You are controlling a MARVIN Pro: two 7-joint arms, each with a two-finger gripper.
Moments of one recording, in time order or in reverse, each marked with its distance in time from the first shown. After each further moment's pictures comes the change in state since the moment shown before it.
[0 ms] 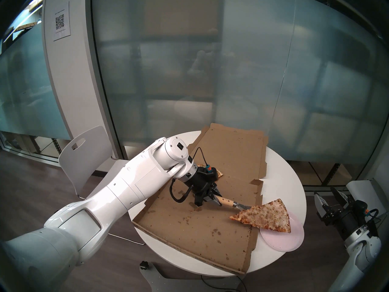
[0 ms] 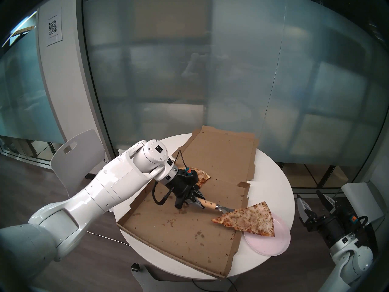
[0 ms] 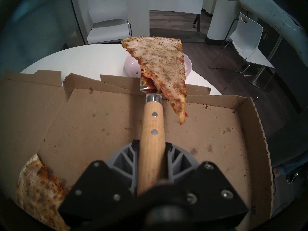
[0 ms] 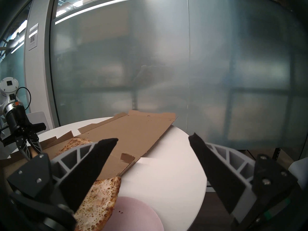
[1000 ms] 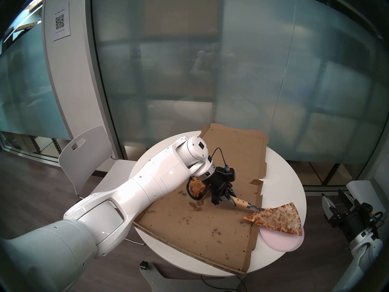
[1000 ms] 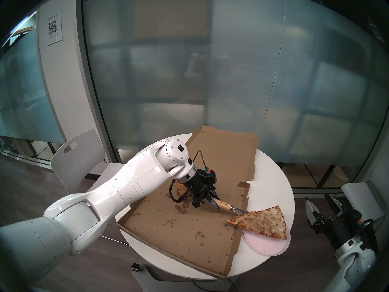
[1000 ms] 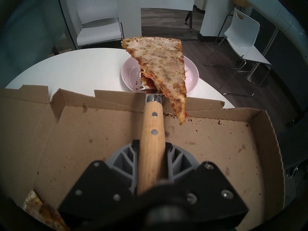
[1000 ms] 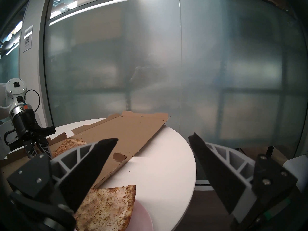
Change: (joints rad) left arm -0.088 -0.157 0.076 0.185 0.022 -0.046 0.003; right arm 0.011 0.002 0.062 0.014 0.022 0.002 0.019
